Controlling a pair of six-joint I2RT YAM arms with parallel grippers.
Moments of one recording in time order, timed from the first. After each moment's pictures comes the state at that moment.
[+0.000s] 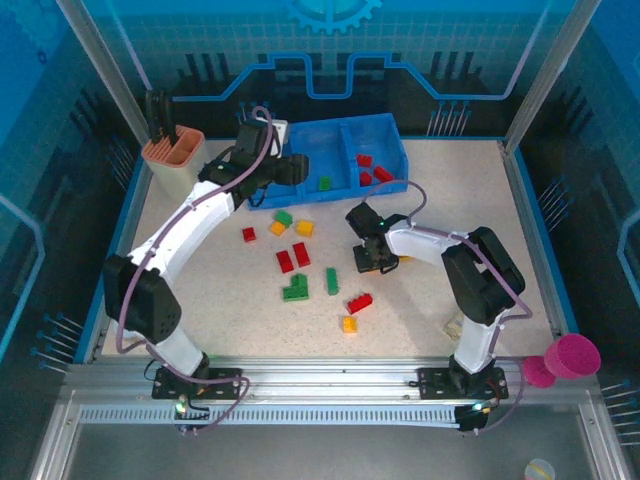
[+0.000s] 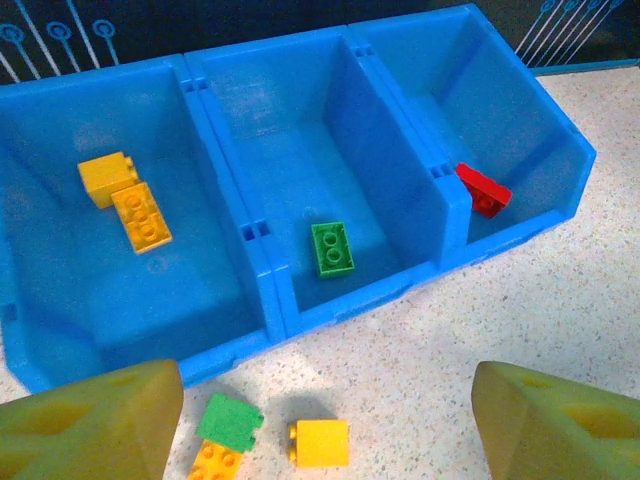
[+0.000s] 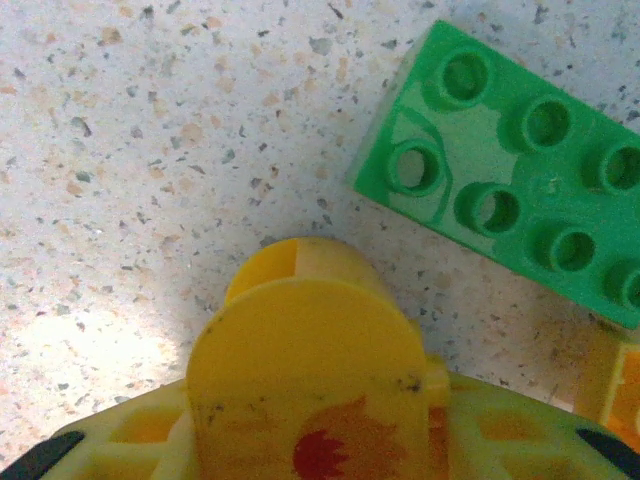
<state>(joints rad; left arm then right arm) -0.37 1.63 1.56 -0.56 -0.04 -0.24 0.59 1.82 1.13 -0.65 0.15 0.35</state>
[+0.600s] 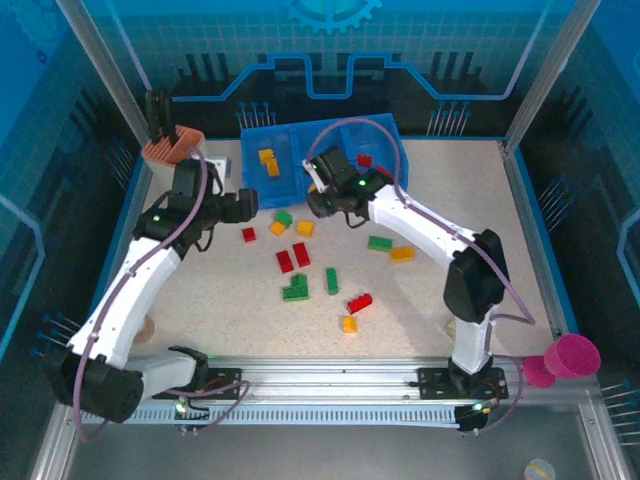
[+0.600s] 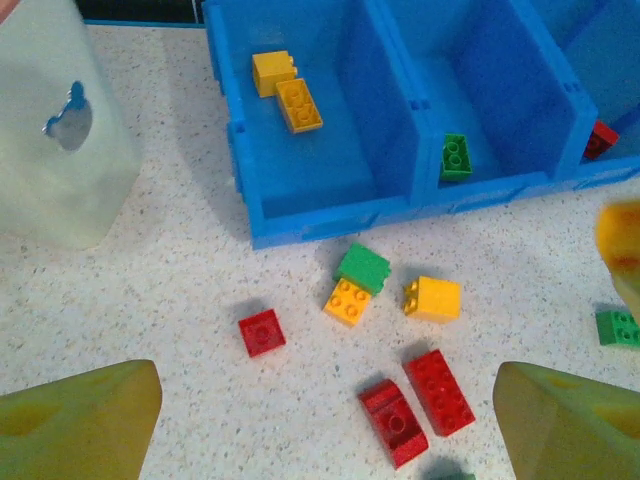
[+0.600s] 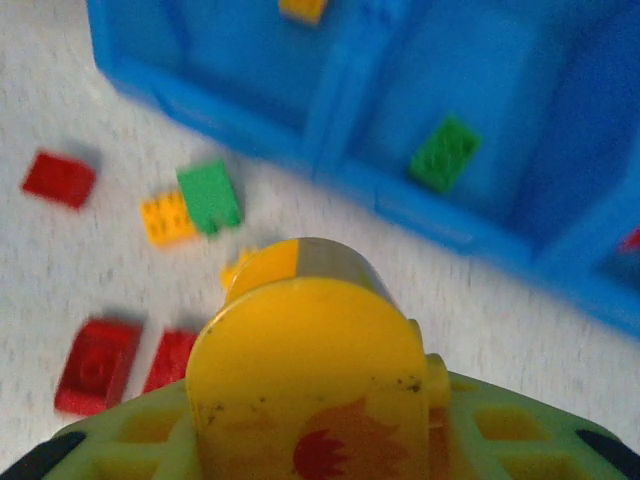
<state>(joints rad) -0.22 1.16 1.19 -0.72 -0.05 -0.24 0.70 1.92 1.77 -0.70 0.16 0.04</state>
